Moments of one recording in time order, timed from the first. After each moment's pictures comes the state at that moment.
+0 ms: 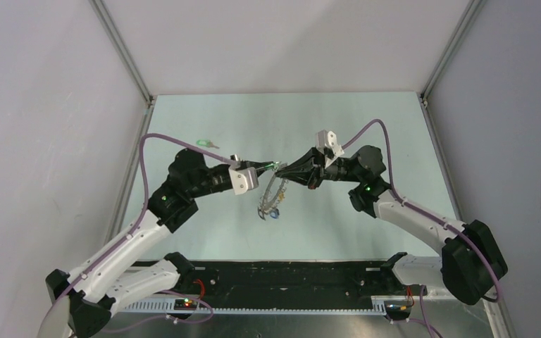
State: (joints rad) left arm -0.68 0.90 0.87 -0.04 0.57 0.64; right arm 0.63 1.25 0.75 0.84 -0.95 0.22
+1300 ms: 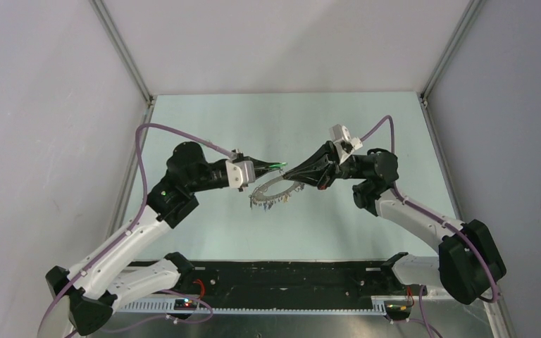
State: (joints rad) left arm -0.68 0.94 0.95 -0.04 0.69 0.51; right arm 0.57 1.25 0.73 1.14 -1.08 0.56
